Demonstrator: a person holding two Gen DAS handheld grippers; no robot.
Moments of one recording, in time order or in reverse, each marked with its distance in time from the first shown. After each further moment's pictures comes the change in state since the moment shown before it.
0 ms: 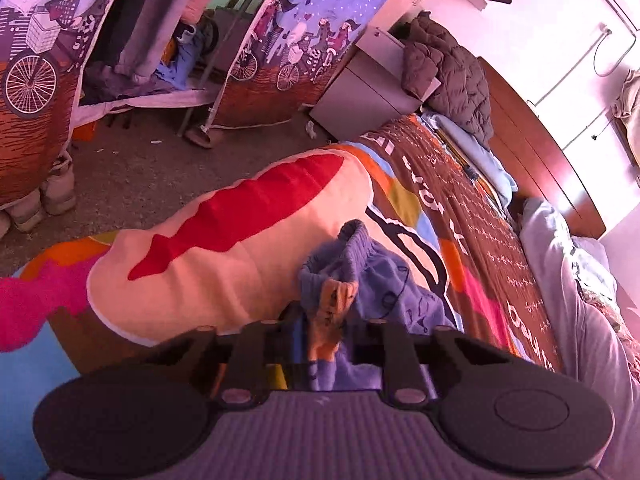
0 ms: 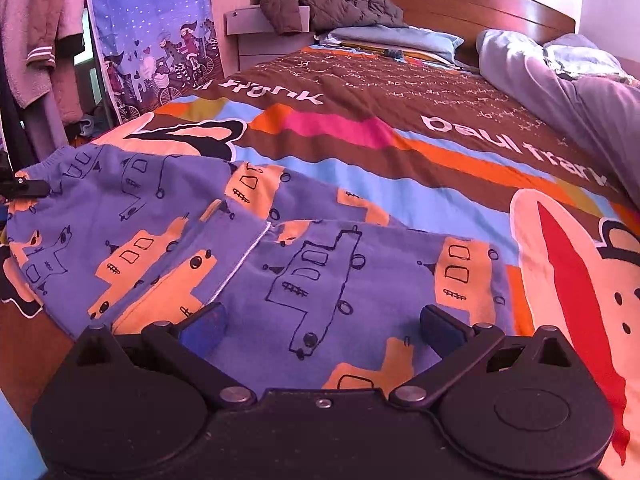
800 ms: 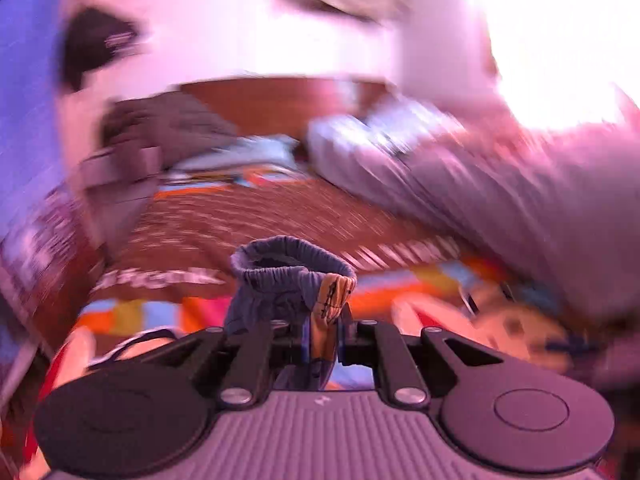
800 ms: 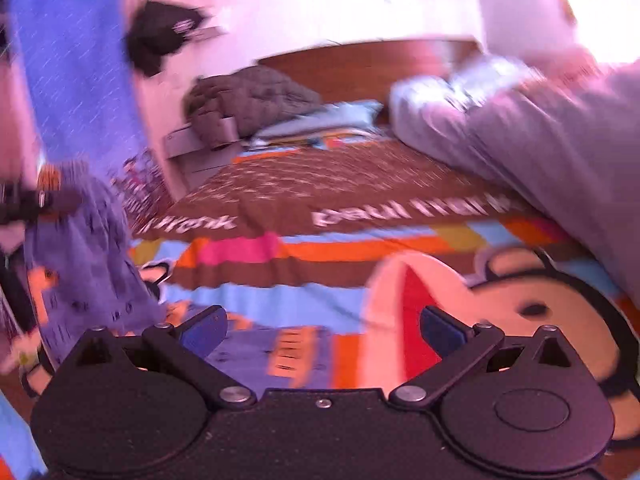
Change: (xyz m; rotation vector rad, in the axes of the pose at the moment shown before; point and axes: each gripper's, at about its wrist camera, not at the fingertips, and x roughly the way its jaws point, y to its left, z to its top) left arm -0.058 -0.297 -0.131 1.020 -0.045 -0.289; right arm -0.114 -0.149 -0.003 0.335 -0.241 -0.031
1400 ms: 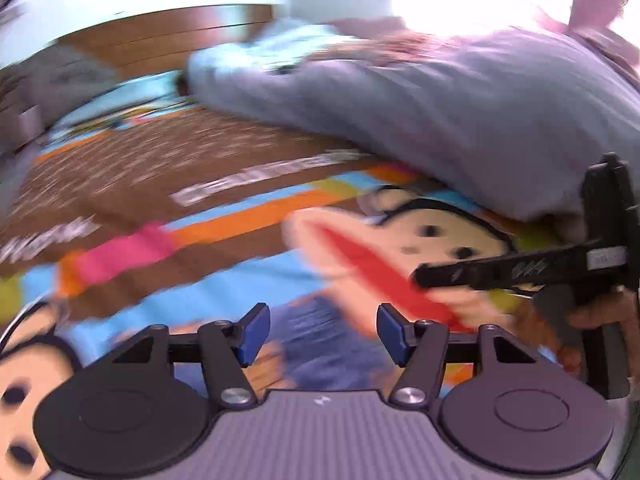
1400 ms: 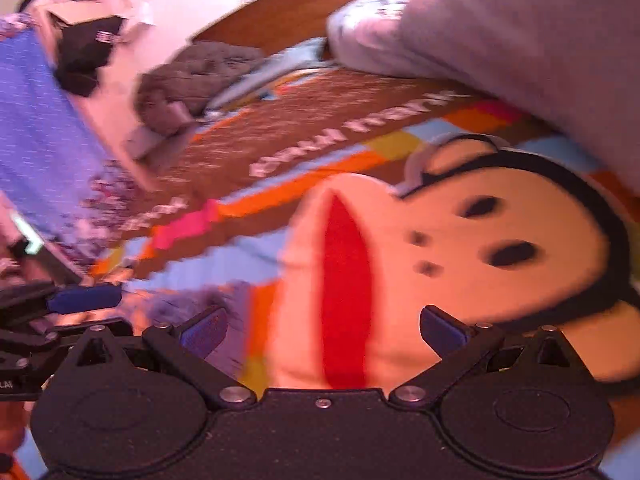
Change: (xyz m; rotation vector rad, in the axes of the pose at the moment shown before) left arm 0.070 0.011 -0.045 0.049 0.187 -0.258; right arm 0.037 -0.084 -0.018 0.224 0.153 0.075
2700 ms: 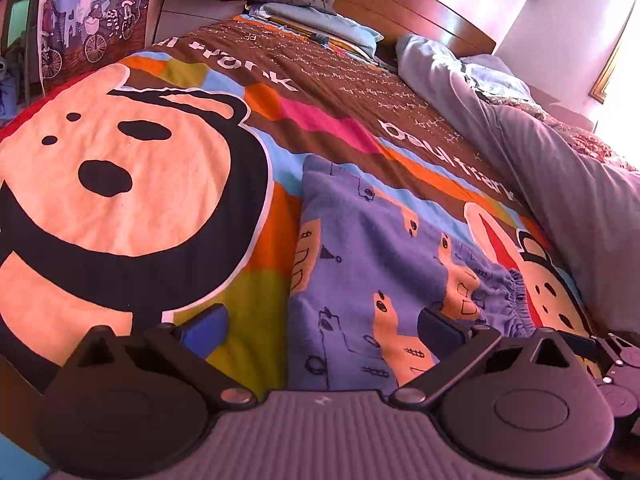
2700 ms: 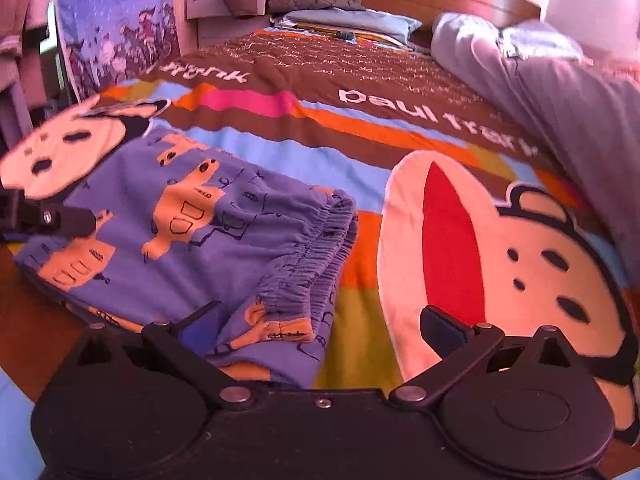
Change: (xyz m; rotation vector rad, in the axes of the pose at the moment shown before) left arm -0.006 0.095 -0.111 -0.620 -0.003 0.151; right arm 0.041 0.121 -0.074 -0.564 0.131 -0.229
